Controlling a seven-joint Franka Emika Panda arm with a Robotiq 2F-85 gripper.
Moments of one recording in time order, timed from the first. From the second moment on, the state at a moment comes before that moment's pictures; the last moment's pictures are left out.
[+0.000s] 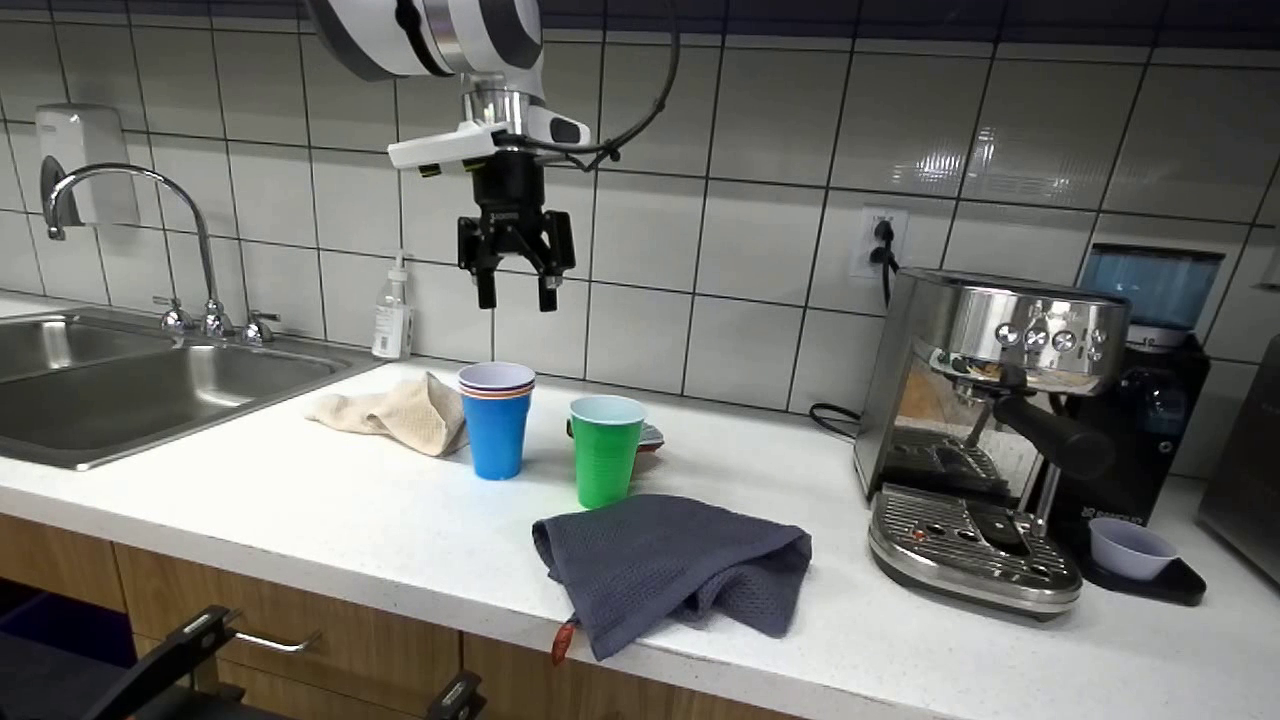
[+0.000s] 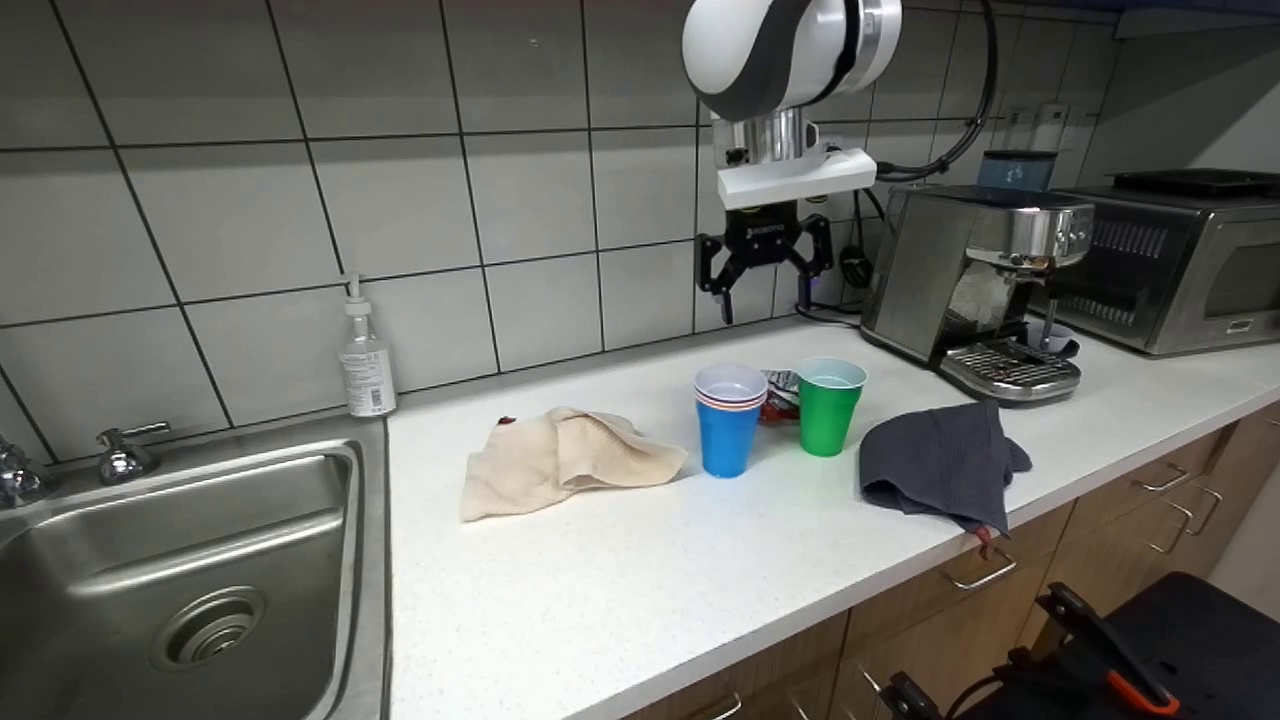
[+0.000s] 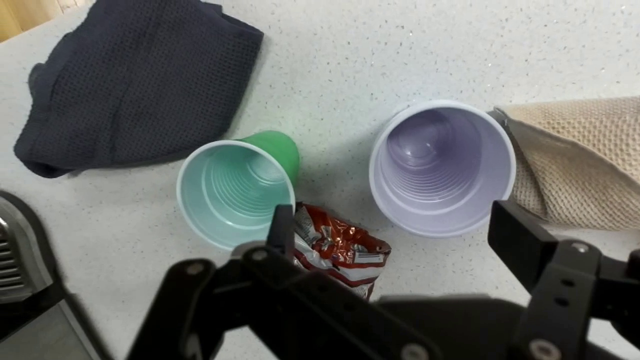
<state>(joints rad) 0.05 0.07 -0.03 -2.20 -0.16 2.22 0.39</state>
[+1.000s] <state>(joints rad) 0.04 0.03 -0.04 -2.25 -0.16 2.22 0.34</state>
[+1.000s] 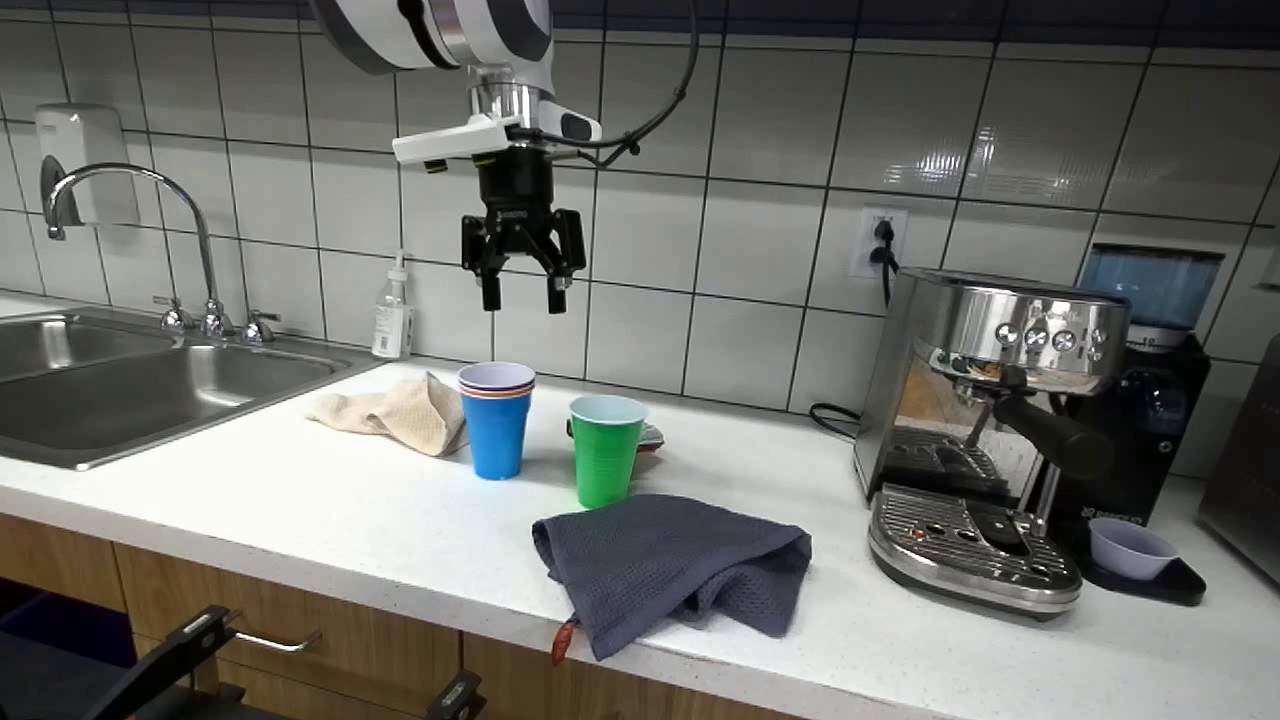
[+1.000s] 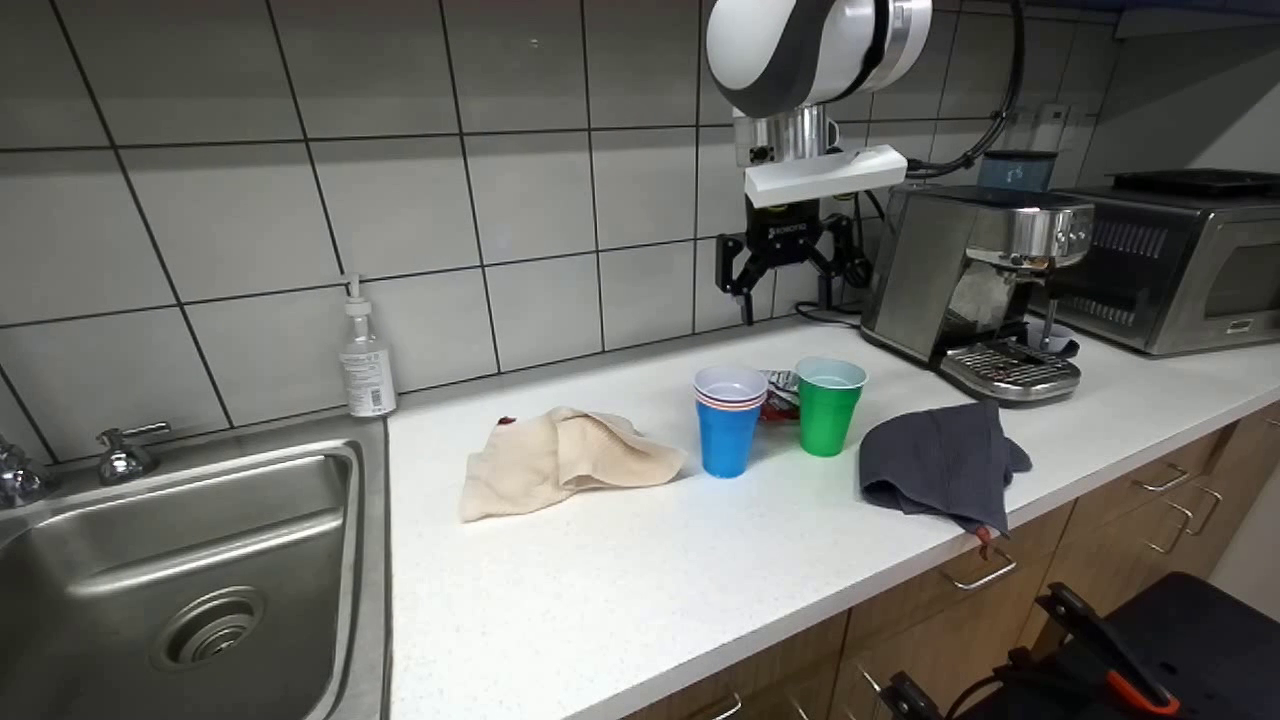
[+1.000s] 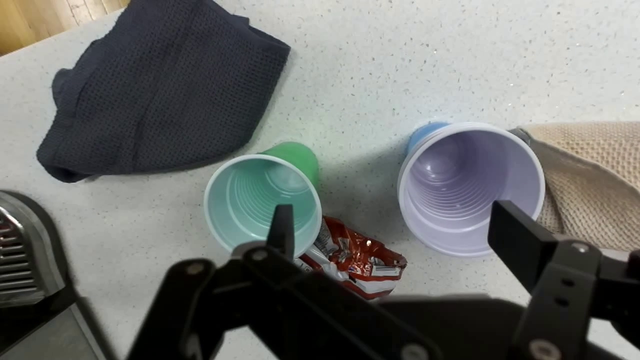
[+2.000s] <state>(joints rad) 0.00 0.03 -0.05 -2.25 -0.16 2.24 0.16</state>
